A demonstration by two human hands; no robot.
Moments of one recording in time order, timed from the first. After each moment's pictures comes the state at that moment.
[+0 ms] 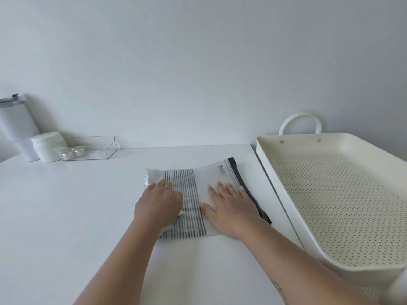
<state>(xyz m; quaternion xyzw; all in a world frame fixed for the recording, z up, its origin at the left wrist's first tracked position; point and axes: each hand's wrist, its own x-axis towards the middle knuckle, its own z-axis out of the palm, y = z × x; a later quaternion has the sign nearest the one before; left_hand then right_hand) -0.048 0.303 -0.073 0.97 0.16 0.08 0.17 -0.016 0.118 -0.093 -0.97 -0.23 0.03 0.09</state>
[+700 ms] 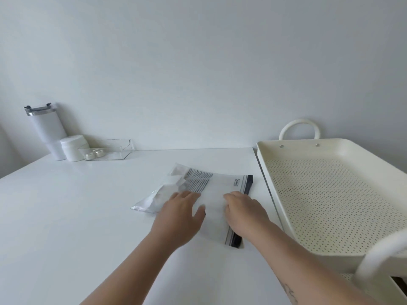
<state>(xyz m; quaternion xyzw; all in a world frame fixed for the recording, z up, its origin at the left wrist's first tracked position) -0.117 0.246 -0.059 0.97 0.02 0.18 0.15 -0.060 0.081 -0.057 -0.96 -0.23 -0.04 0.16</state>
